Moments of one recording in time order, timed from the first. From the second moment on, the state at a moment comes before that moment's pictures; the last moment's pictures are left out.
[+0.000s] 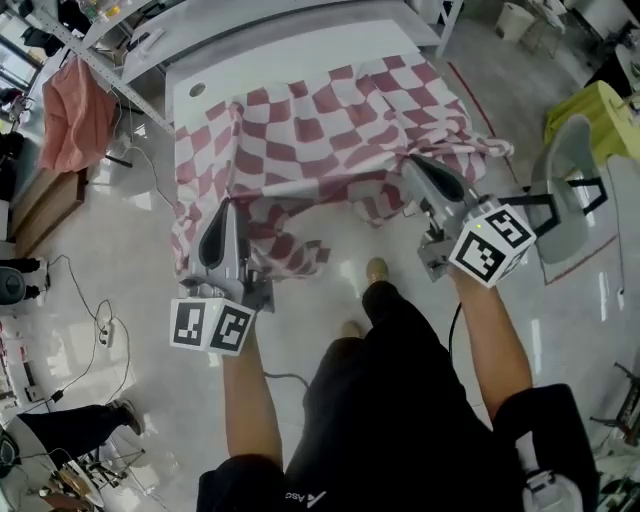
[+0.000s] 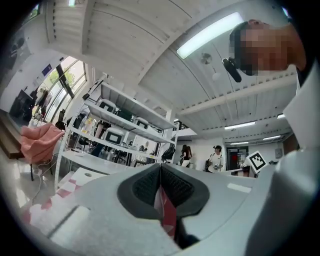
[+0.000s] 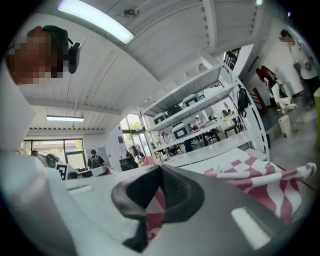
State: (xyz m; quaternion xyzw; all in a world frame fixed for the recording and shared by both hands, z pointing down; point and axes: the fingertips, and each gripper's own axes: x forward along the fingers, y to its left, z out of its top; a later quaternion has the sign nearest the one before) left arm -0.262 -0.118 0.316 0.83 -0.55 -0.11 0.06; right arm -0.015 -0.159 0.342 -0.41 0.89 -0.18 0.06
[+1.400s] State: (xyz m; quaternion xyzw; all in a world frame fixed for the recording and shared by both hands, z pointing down) left arm -0.124 0.171 0.137 0.80 -0.58 -0.16 -0.04; right arm 0.118 0.136 0.148 -0.32 0.92 -0.08 0.19
